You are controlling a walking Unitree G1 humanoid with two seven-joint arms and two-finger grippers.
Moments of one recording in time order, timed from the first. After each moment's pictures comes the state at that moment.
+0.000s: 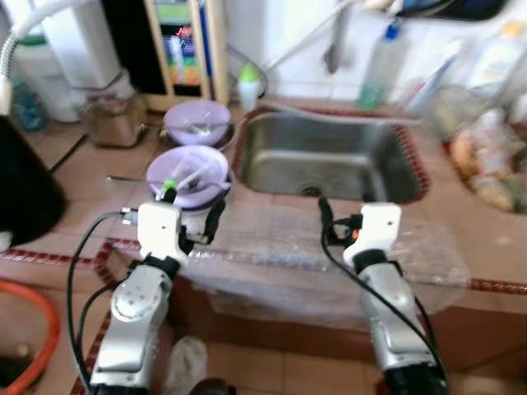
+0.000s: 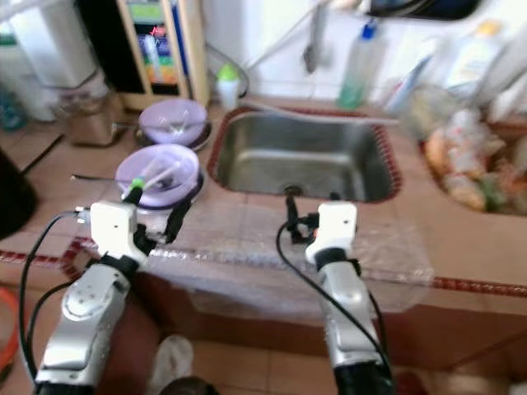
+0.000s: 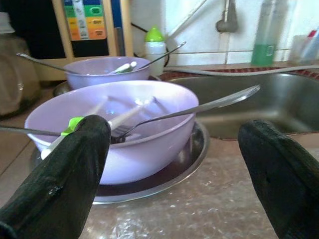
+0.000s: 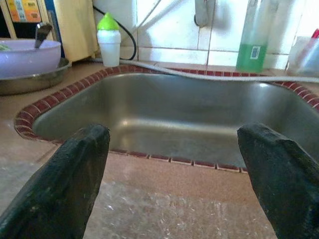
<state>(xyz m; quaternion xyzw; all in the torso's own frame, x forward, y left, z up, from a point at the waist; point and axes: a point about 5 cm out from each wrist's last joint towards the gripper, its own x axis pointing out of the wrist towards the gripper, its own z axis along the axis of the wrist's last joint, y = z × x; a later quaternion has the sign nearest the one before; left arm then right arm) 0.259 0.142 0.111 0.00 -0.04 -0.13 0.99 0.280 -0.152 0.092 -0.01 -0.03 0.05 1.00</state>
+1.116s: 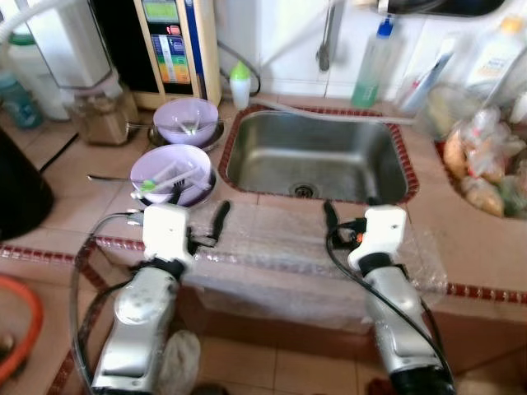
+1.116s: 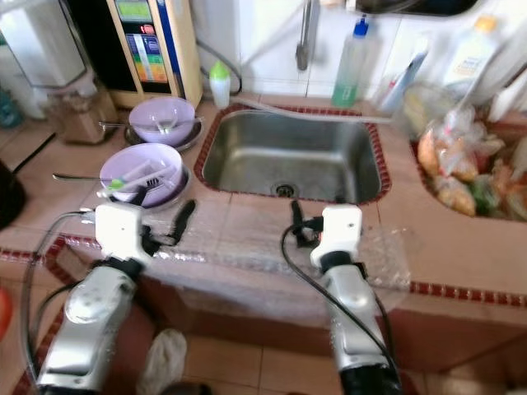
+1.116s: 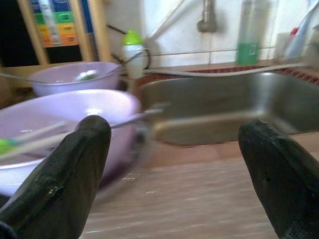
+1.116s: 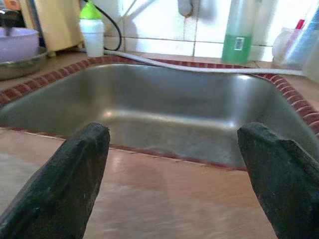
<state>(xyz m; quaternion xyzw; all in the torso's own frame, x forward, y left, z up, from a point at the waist) 0.255 0.132 0.114 0.01 -0.04 -0.15 0.99 0.277 -0.156 0.087 -0.01 -0.02 0.04 1.00</state>
